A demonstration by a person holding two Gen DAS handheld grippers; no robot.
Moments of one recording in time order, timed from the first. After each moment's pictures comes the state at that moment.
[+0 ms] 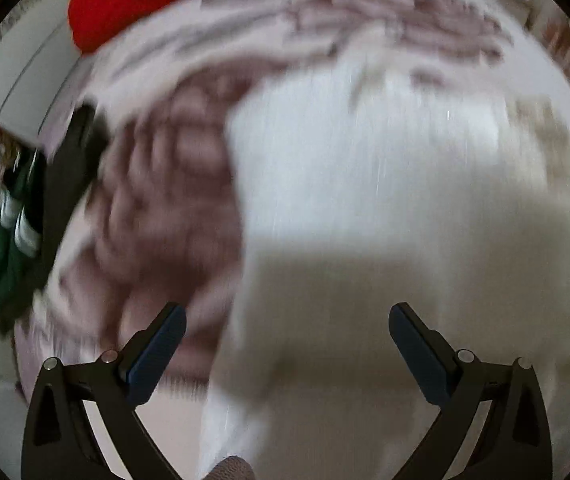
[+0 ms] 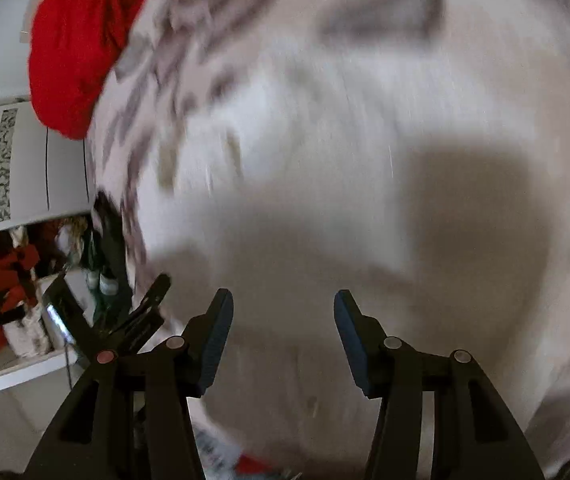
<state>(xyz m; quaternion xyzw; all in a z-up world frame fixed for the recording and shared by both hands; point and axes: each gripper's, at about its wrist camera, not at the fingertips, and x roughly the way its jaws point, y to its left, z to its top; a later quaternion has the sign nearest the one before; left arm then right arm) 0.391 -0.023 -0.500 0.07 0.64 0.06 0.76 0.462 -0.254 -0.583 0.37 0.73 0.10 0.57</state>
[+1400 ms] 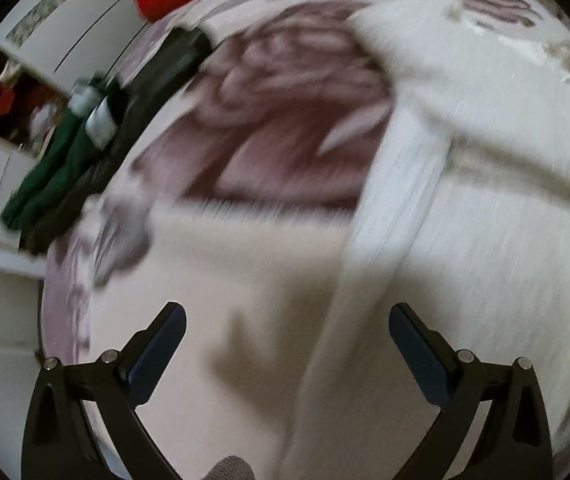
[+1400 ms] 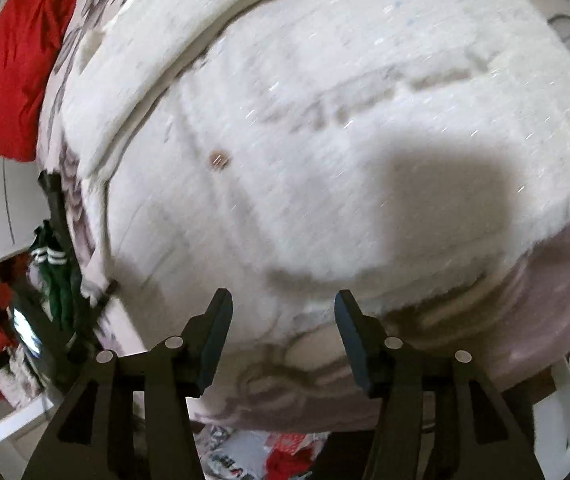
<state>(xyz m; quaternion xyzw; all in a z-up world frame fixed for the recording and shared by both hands) 0.284 0.047 -0.515 0.09 0.61 0.12 0.78 0.247 -0.174 -0.609 0.38 0.70 -0.05 0.60</state>
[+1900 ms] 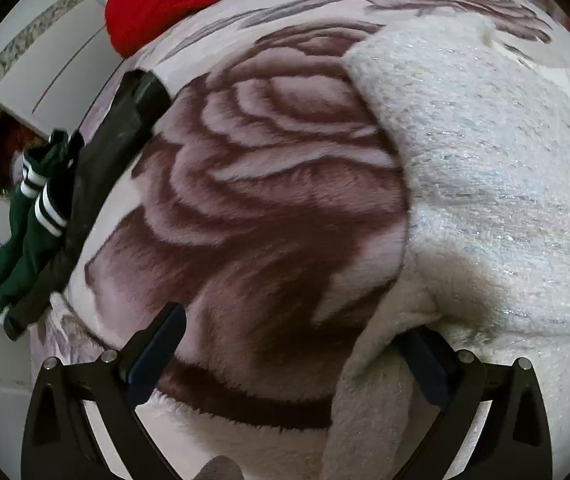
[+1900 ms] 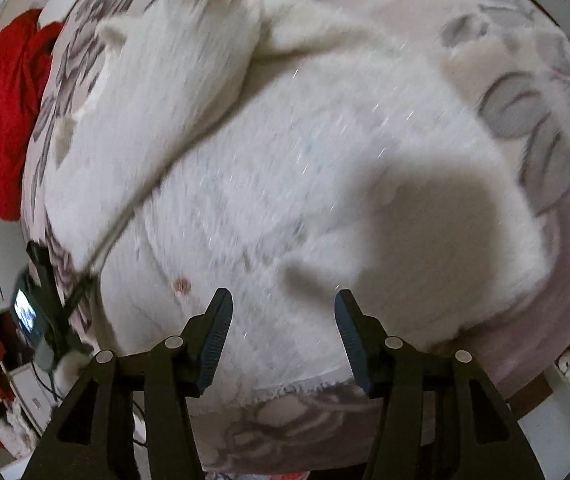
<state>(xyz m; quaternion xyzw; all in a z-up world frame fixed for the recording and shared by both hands) 0.375 0.073 -0.554 0.10 0.58 0.10 0.80 0.270 -0.276 -0.575 0.39 0.65 -0.13 0.64</state>
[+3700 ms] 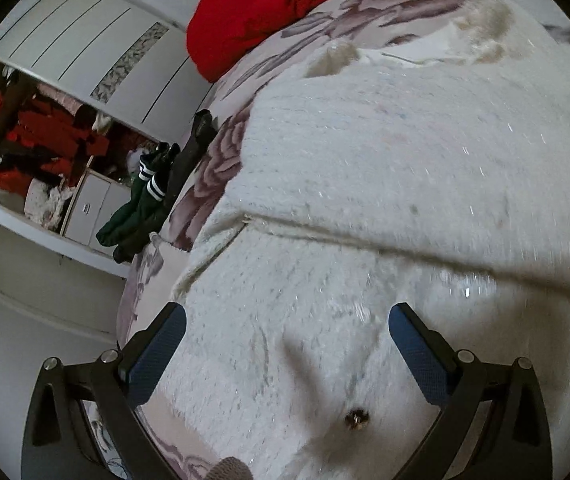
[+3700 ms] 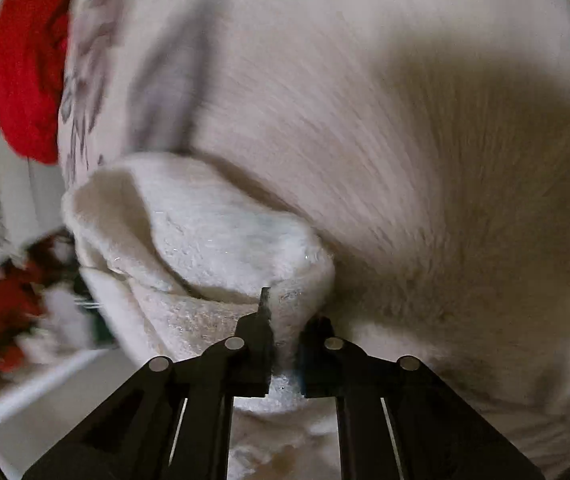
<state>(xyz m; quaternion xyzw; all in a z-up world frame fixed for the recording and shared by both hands) 0.306 -0.203 -0.530 0.22 0.53 0.31 0.76 0.583 -0.475 -0.654 0.31 0.71 0.10 0.62</state>
